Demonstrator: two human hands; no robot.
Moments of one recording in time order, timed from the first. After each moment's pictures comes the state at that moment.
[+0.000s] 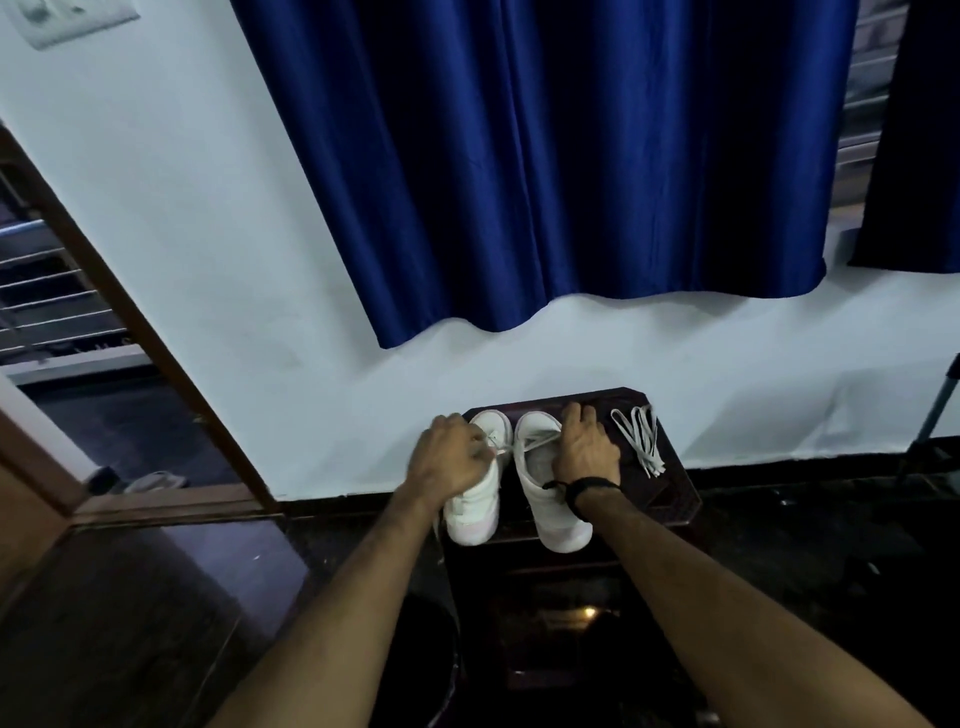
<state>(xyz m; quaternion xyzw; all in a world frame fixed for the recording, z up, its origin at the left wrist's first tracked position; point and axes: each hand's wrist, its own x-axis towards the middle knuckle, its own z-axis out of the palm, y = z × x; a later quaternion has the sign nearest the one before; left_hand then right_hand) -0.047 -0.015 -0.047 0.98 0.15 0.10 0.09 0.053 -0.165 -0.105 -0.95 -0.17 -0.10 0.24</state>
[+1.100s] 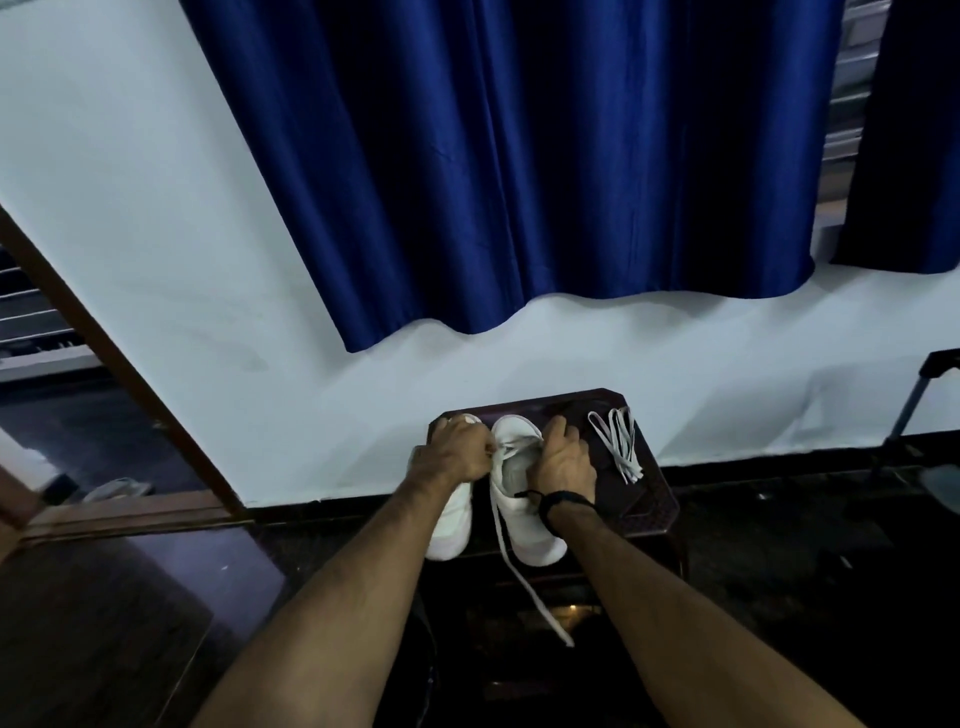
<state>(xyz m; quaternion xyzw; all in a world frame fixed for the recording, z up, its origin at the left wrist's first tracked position) 0.025 -0.022 -0.067 0.99 0.11 -0.04 -0.01 0.067 -0.156 -0.125 -0.95 -0.11 -0.06 0.30</state>
